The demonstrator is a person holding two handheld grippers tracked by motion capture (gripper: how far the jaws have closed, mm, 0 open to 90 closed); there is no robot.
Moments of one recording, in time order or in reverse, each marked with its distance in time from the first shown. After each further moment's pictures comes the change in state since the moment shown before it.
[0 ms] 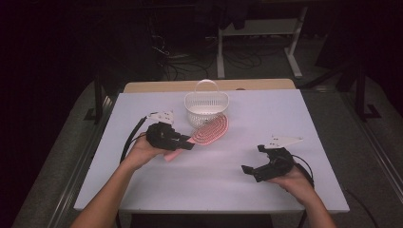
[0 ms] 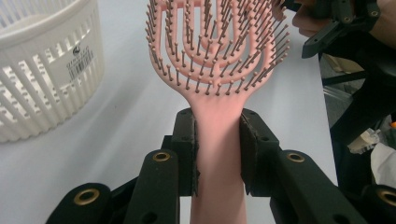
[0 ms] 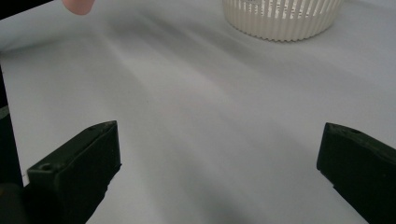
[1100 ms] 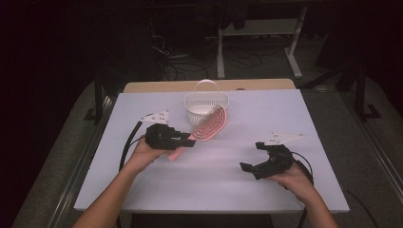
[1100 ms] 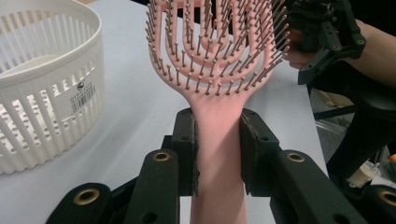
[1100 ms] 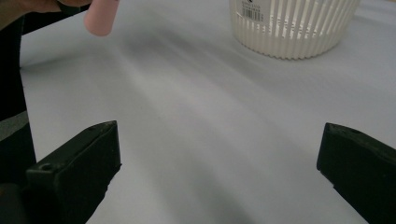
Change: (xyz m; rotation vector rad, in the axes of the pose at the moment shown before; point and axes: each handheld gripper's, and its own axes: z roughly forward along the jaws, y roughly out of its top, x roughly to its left) left arm -0.001 -0.008 -0.002 -0.162 -0.013 0.004; right arm 0.002 0.014 -0.003 -0.030 0.038 -0.001
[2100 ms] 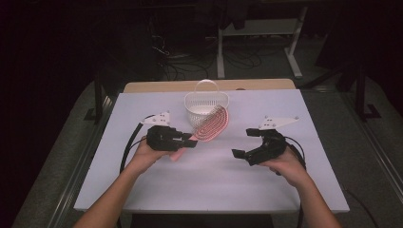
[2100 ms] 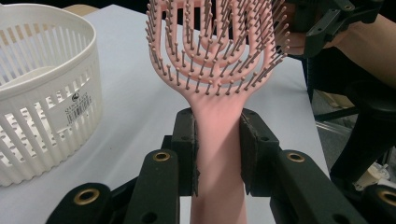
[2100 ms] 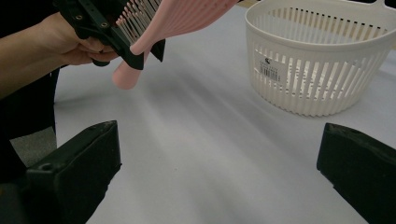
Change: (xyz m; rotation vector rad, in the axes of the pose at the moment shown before) left arm -0.006 0.001 0.003 -0.016 0.019 0.031; right arm -0.002 0.042 0.007 -0.070 0.087 -0.017
